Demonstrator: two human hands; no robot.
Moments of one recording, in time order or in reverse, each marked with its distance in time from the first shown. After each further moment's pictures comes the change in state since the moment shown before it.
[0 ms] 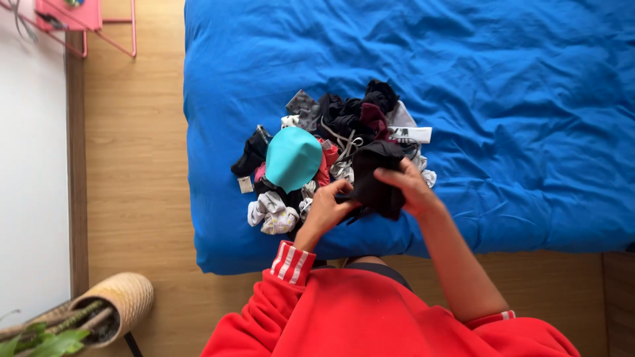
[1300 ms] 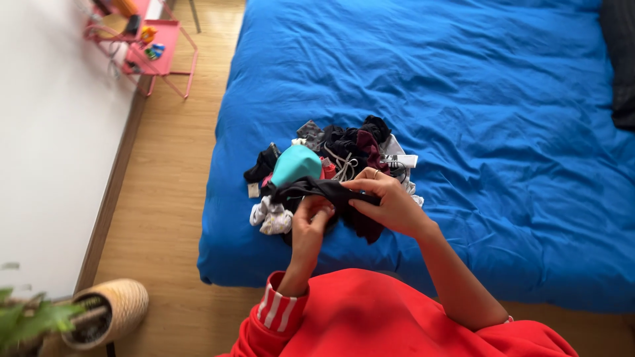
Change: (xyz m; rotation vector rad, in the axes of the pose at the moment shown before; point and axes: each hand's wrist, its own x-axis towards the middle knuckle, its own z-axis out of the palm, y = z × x) left_hand -0.107 0.146 0.015 -0.465 0.377 -0.142; right_hand -0.108 -0.050 -0.003 -0.828 -0.539 -0.771
